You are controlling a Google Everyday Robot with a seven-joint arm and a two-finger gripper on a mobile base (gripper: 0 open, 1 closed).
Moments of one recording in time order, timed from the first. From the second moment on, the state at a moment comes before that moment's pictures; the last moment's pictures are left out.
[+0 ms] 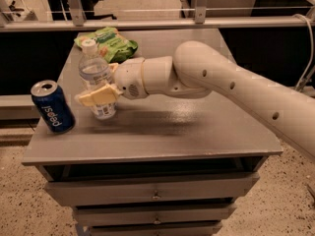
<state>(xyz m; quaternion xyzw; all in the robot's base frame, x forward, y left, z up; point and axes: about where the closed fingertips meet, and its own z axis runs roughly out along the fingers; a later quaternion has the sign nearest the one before) 0.559 0.145 0.895 -0.51 0.60 0.38 0.48</state>
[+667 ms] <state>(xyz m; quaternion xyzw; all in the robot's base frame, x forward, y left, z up) 0.556 0.157 0.896 -0.52 0.59 0.38 0.48</state>
